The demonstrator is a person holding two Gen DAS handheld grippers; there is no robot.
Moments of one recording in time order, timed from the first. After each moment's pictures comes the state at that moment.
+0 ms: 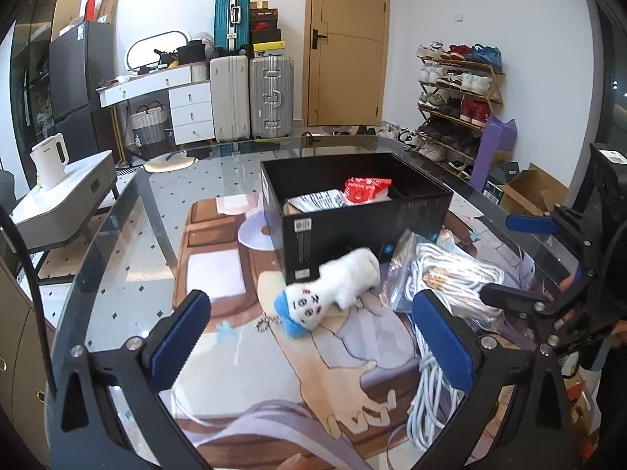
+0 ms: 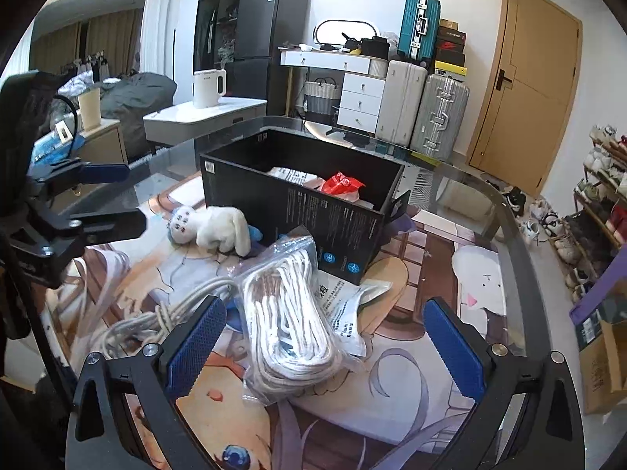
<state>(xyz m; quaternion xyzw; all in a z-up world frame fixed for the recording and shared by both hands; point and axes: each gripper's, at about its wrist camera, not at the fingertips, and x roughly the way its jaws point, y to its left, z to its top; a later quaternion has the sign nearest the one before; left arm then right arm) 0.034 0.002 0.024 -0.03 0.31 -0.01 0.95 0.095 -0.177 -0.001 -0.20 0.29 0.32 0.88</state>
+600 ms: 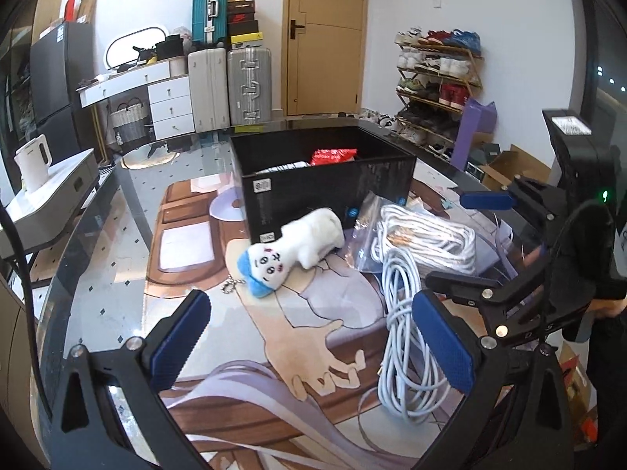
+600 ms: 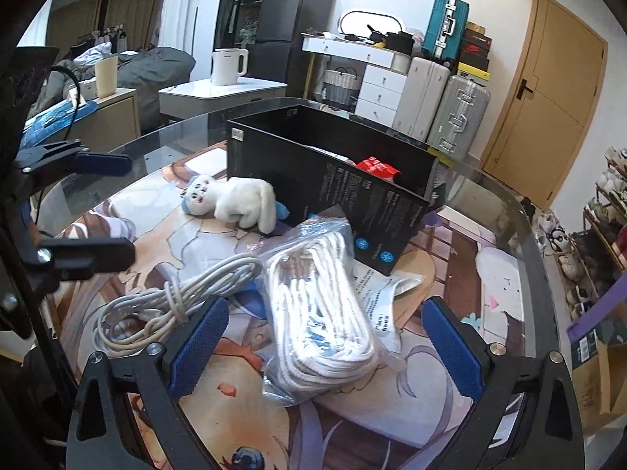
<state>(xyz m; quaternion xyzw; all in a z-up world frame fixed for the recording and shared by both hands) 0.014 -0.018 0.010 -0.01 0.33 -0.04 0.94 0.088 -0.158 -0.021 -0.24 0.29 0.34 0.86</state>
